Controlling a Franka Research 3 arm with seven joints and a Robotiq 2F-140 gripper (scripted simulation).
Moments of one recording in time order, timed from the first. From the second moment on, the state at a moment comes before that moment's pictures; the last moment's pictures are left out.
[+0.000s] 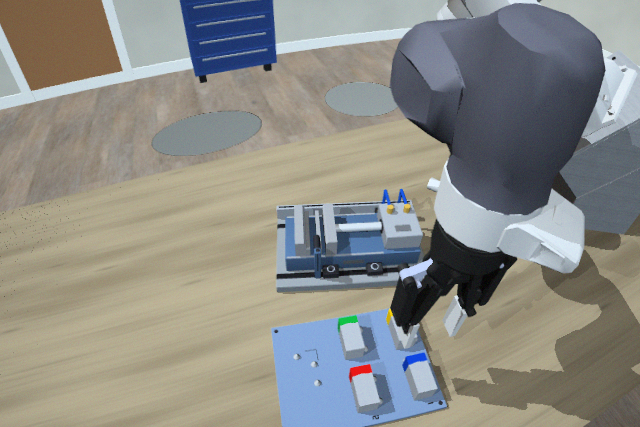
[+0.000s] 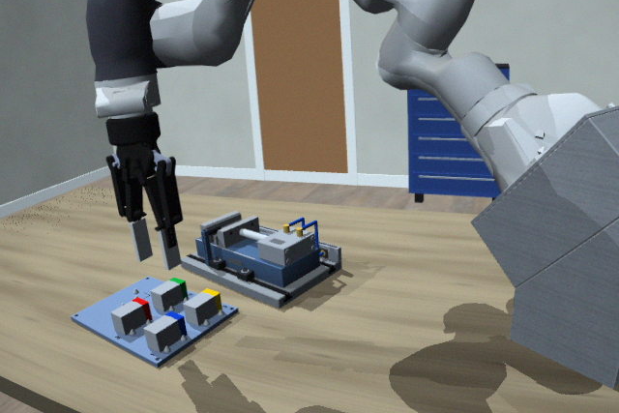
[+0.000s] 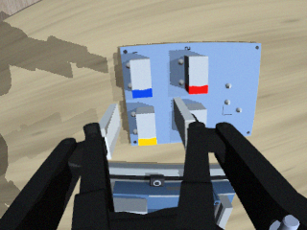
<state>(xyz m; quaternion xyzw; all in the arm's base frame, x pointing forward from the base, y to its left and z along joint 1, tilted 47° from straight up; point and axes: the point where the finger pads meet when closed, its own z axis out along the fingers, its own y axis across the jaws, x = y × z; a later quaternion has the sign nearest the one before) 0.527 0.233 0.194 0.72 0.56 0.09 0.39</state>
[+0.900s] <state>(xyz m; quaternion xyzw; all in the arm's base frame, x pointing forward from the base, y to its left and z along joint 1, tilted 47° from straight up) 0.556 0.229 0.147 0.73 0.56 0.10 0.39</state>
